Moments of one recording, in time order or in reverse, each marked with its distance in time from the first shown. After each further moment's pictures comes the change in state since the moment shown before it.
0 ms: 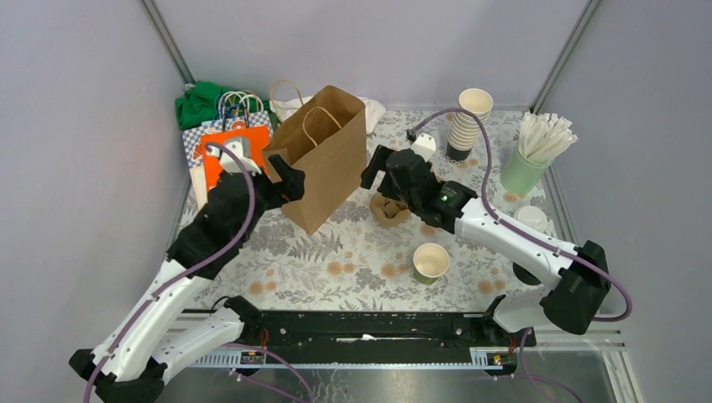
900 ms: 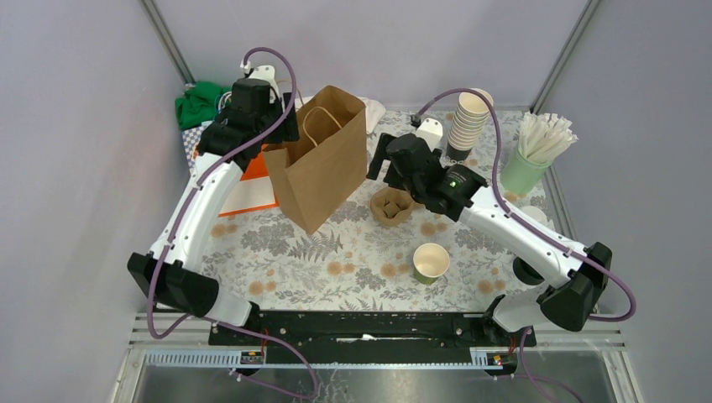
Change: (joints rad) left arm 0.301 0.656 0.677 -0.246 0.198 0.362; right arm 0.000 0.030 0.253 -0.291 0.089 -0.041
